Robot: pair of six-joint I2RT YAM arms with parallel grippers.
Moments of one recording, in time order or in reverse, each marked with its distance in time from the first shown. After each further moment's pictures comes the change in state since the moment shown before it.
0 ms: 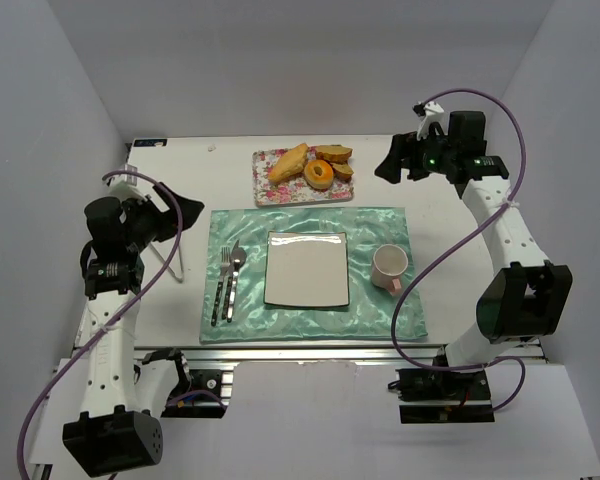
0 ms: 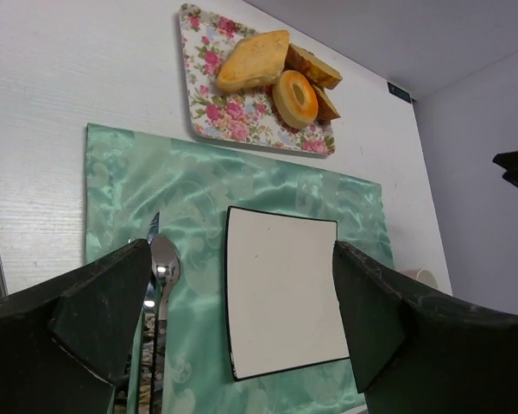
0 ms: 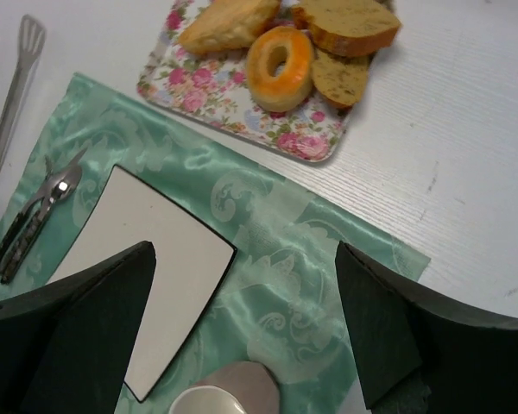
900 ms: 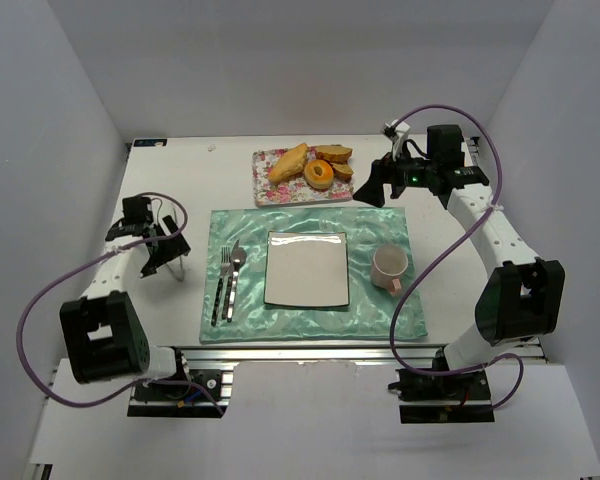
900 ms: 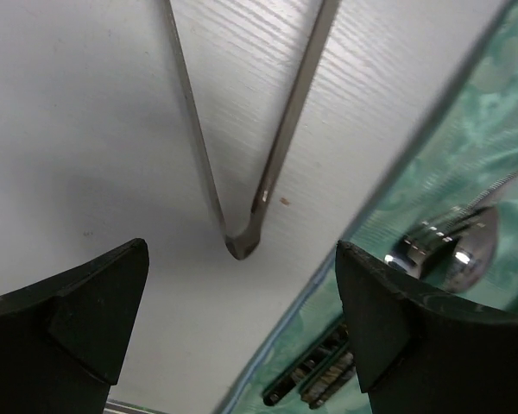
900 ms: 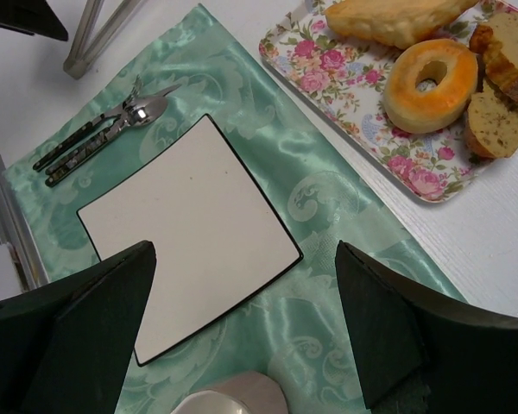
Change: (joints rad) left arm 0.000 0.458 -0.009 -0.274 -0.549 0.140; right arm 0.082 -0.005 -0.114 0.053 -0.304 -0.247
